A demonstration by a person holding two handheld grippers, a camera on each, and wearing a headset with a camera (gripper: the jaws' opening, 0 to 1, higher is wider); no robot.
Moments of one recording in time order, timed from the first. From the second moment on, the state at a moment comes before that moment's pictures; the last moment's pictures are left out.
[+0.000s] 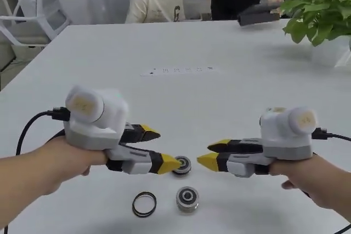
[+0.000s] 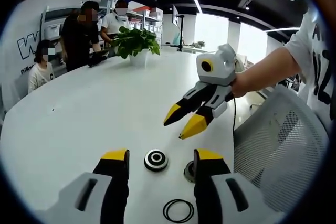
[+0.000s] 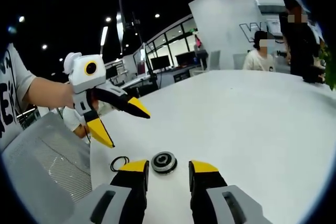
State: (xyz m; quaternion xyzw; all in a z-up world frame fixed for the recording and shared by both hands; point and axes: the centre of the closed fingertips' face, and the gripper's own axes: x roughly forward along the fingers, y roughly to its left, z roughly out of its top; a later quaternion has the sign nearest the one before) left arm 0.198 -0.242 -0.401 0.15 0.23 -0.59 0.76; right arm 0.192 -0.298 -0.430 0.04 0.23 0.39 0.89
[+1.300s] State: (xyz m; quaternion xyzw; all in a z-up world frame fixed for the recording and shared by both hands) left arm 0.207 -0.265 -0.460 0.18 0.26 -0.60 0.74; right arm 0.200 -0.295 -0.455 0.04 0.25 0.40 0.88
